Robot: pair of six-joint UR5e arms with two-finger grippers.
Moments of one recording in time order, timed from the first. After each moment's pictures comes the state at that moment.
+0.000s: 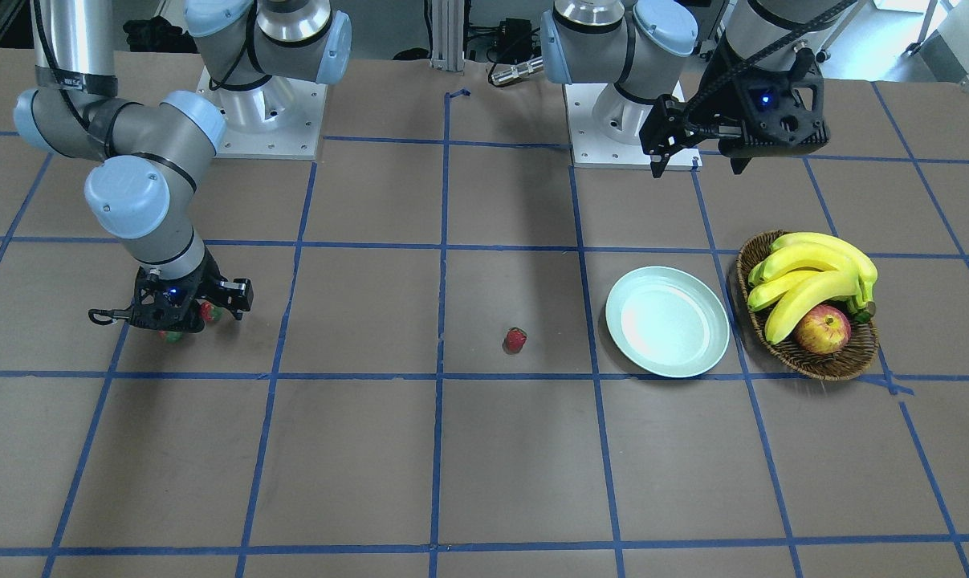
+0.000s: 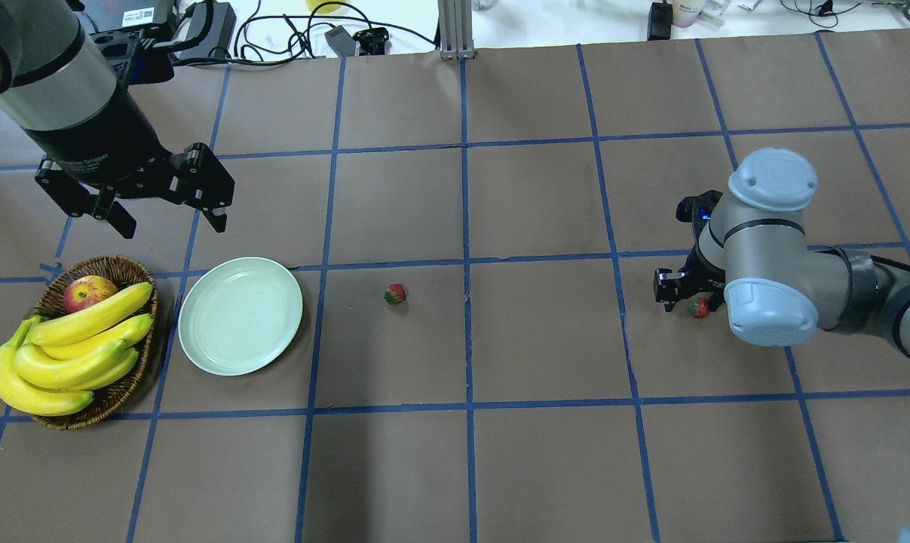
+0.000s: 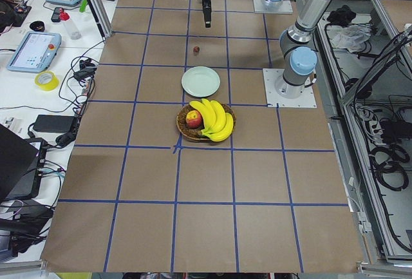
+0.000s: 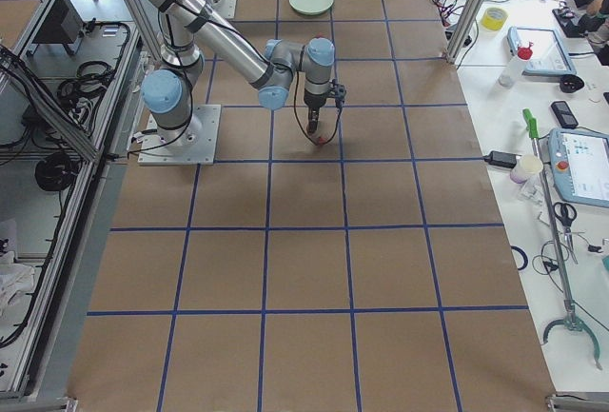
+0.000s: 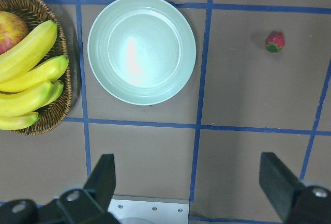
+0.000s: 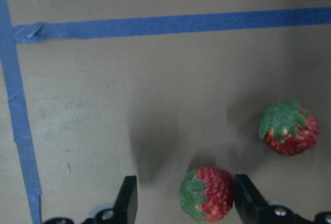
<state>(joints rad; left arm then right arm) -1.50 -1.48 -1.61 -1.69 1.62 0.00 1.37 -1.35 2.19 -2.37 -1.64 -0.14</state>
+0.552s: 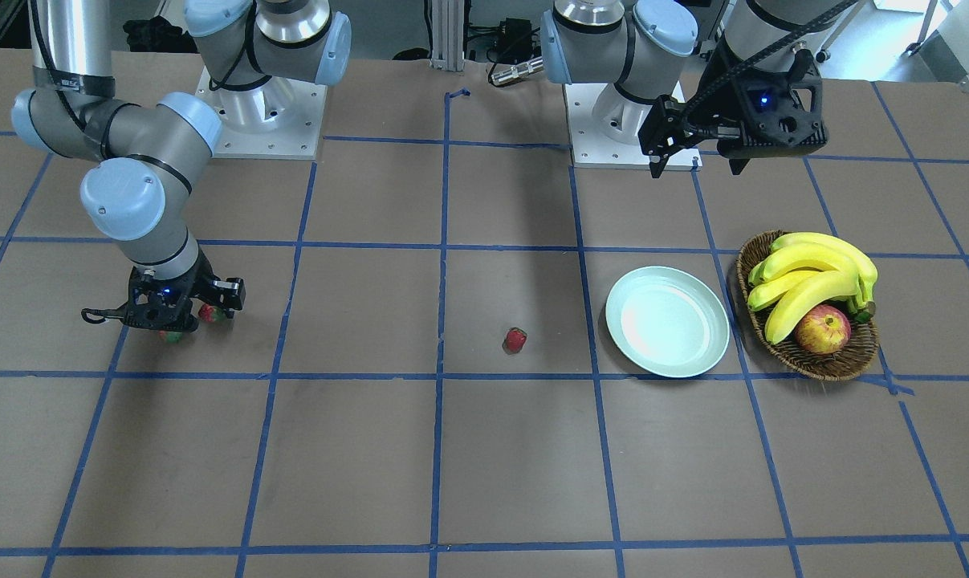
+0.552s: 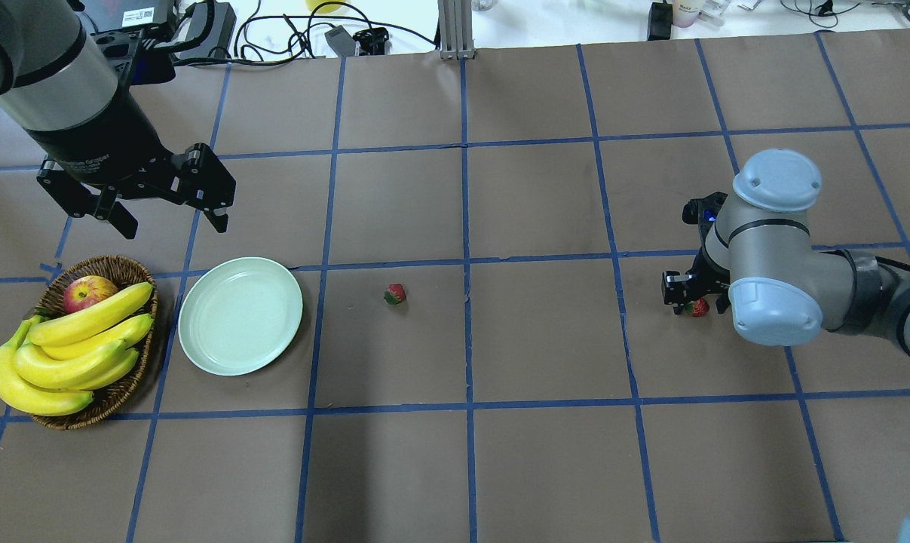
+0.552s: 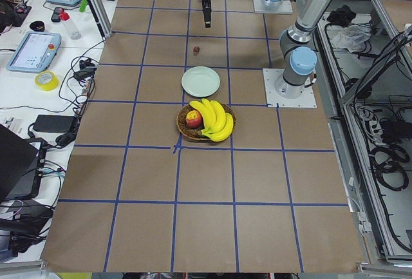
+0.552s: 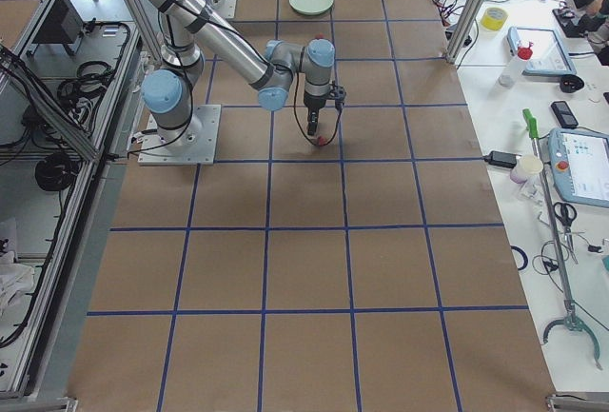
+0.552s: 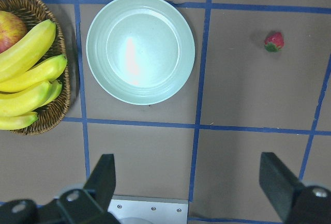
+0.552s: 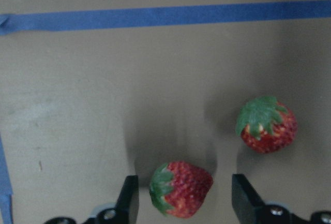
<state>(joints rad) -1.50 -1.48 -1.62 -1.69 1.62 0.00 1.35 -1.35 2.19 -2.37 -1.66 -0.16</state>
